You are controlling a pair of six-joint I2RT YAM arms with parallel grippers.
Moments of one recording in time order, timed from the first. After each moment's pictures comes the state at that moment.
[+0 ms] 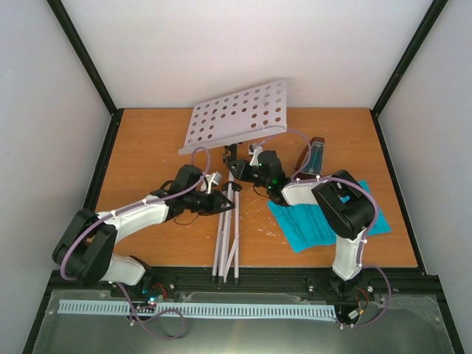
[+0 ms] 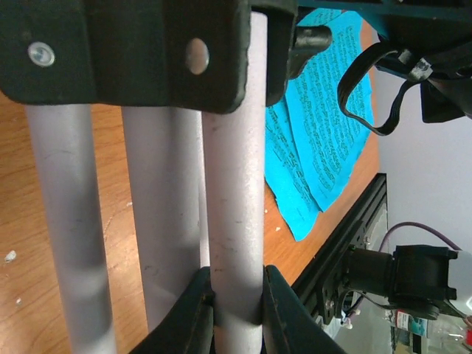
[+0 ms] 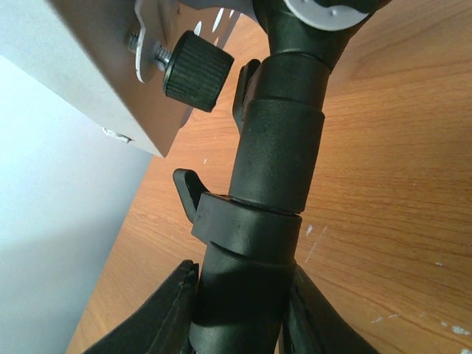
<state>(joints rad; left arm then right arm) -0.55 1.37 0.67 -0.07 0.63 -0.71 0.63 1.88 0.92 0.63 -0.30 0.78</state>
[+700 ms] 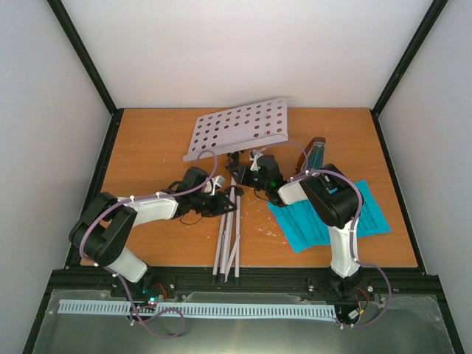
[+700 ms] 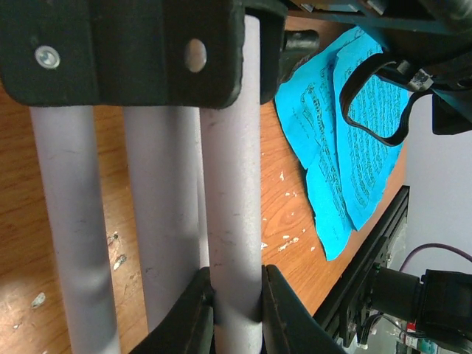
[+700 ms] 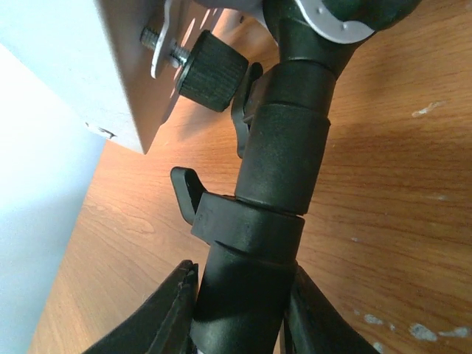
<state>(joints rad) -0.55 1.54 0.67 0.04 0.61 -0.74 0.61 2.05 0.94 0.68 -0.32 0.79</state>
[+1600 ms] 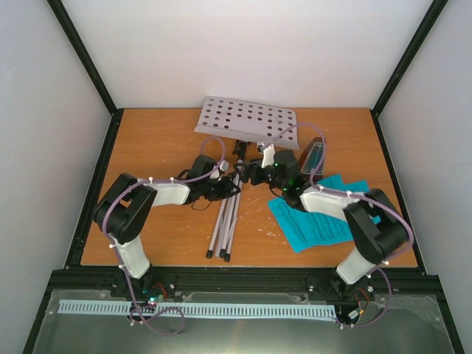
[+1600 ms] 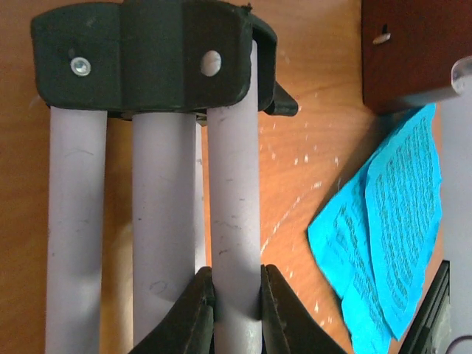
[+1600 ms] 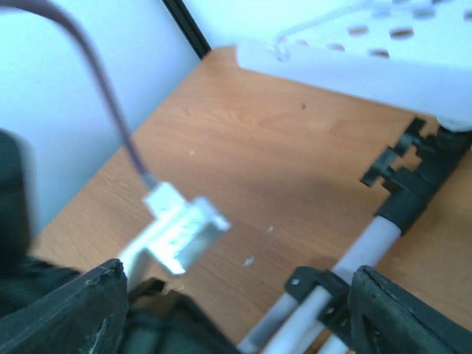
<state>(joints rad) -0.53 1.74 0.81 0.15 0.49 -0.73 0.59 1.68 0.79 0.53 -0.30 0.44</state>
